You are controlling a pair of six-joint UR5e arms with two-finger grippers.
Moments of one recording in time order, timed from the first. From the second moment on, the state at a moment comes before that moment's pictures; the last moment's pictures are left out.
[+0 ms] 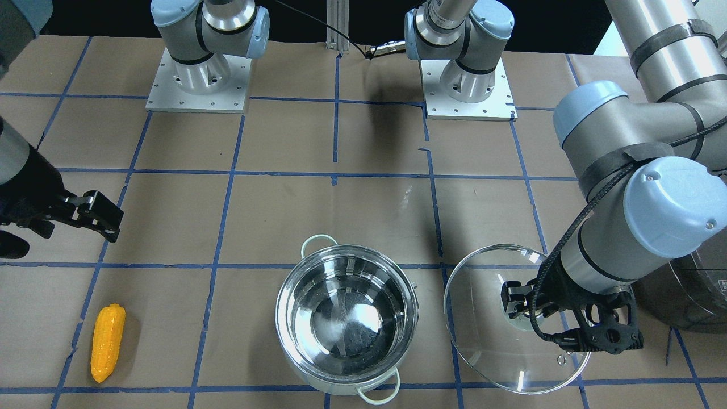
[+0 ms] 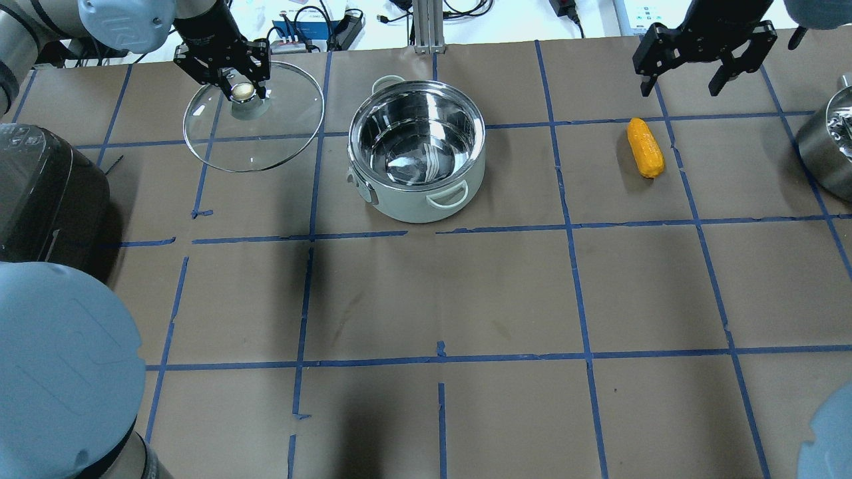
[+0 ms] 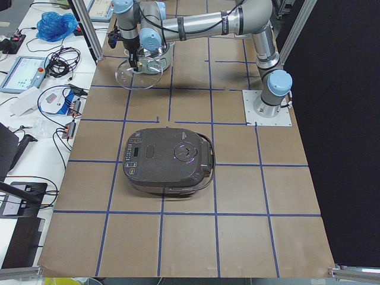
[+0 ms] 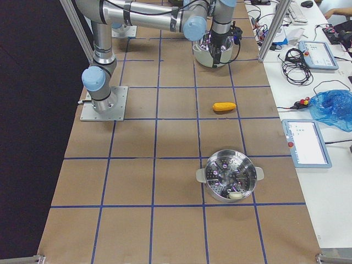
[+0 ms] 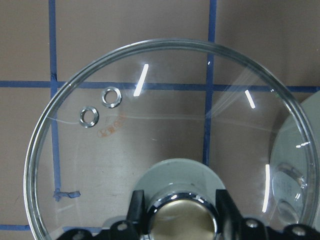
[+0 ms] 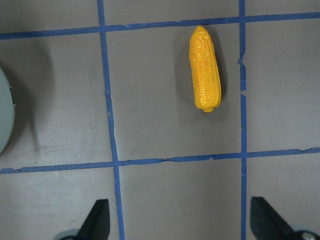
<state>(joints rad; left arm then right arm) -1.49 -2.07 -1.20 -1.41 1.58 0.04 1.37 -1.28 1.37 -1.66 -1.58 -0.16</state>
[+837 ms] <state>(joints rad) -1.49 -2.12 -1.22 -1.38 1.58 0.07 1.30 -0.93 1.38 -2.08 -1.59 -0.27</state>
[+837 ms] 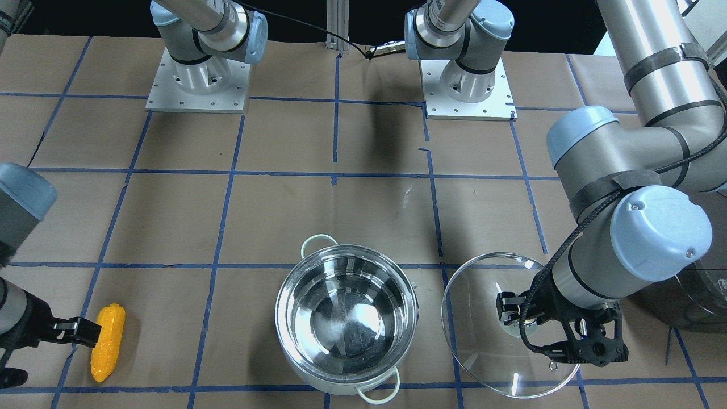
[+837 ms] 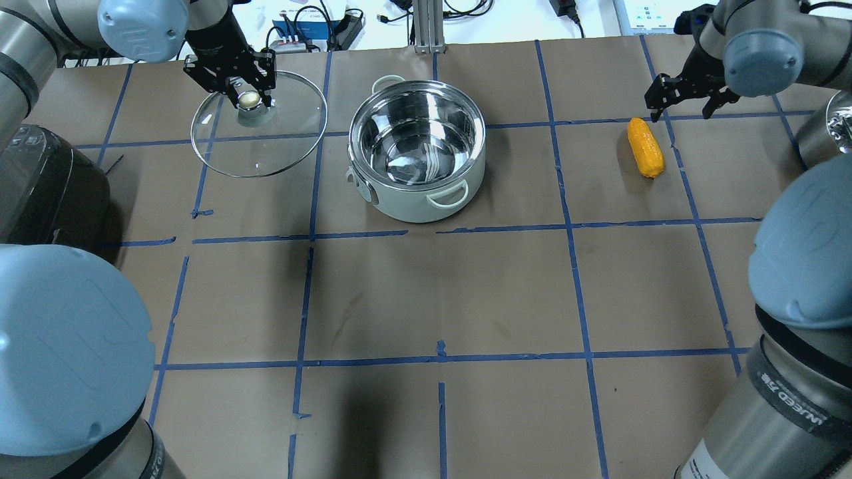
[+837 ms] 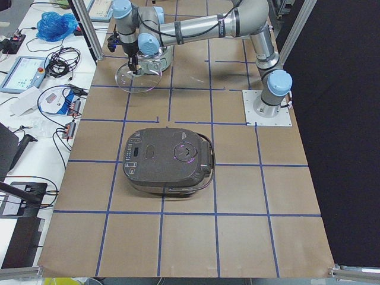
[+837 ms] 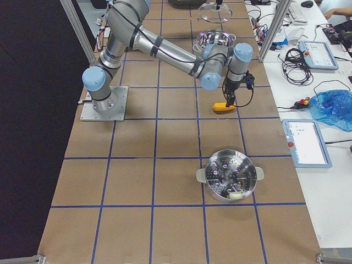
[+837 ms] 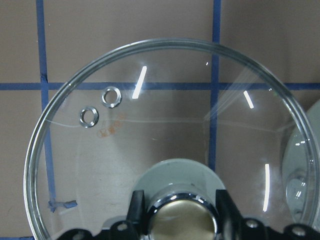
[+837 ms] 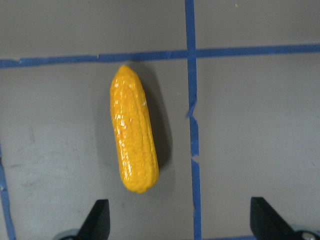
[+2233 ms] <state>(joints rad) -1.41 -2.16 -1.47 -1.07 1.59 0.12 1.57 -1.05 1.34 -1.93 -1.60 -0.09</state>
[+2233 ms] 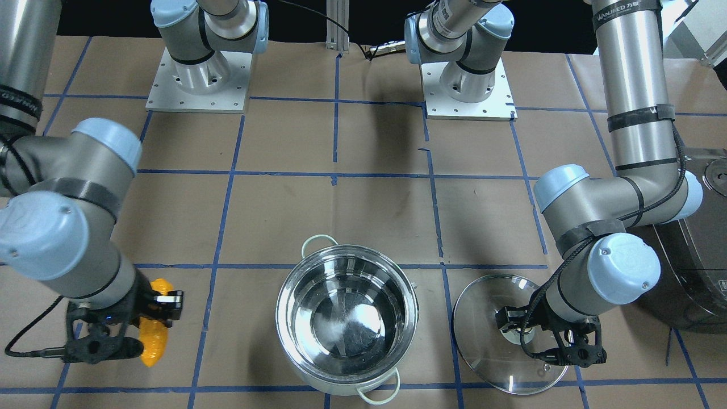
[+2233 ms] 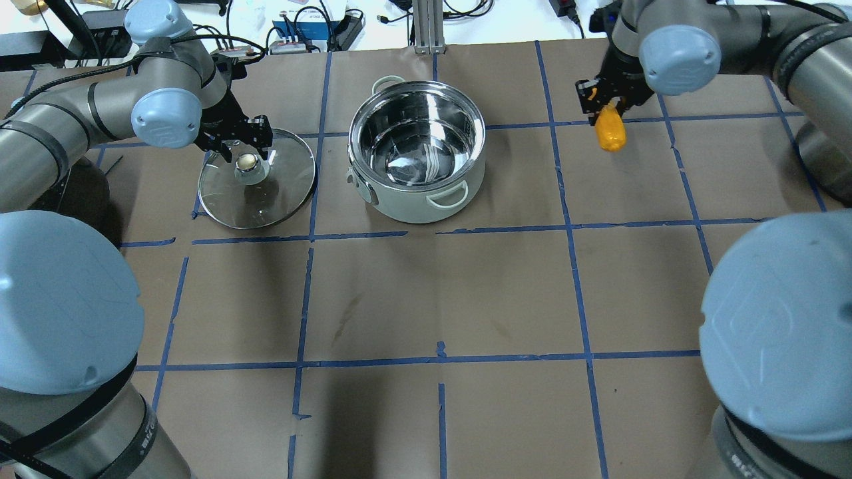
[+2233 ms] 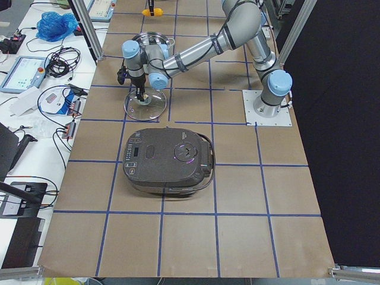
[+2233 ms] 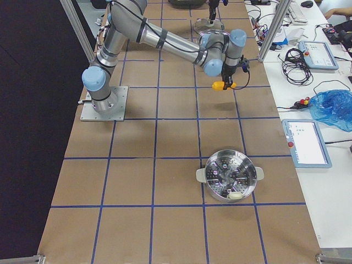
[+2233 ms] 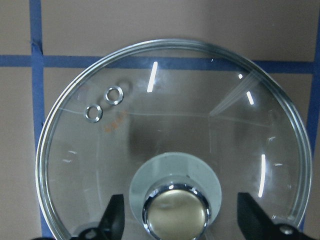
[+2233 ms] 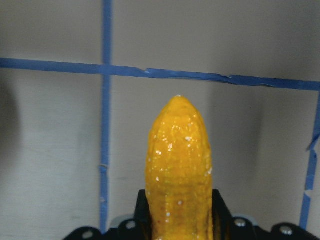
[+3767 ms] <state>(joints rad) -1.47 -1.67 -1.47 -1.70 1.61 0.07 1.95 -0.85 1.08 -1.86 -1.61 0.38</state>
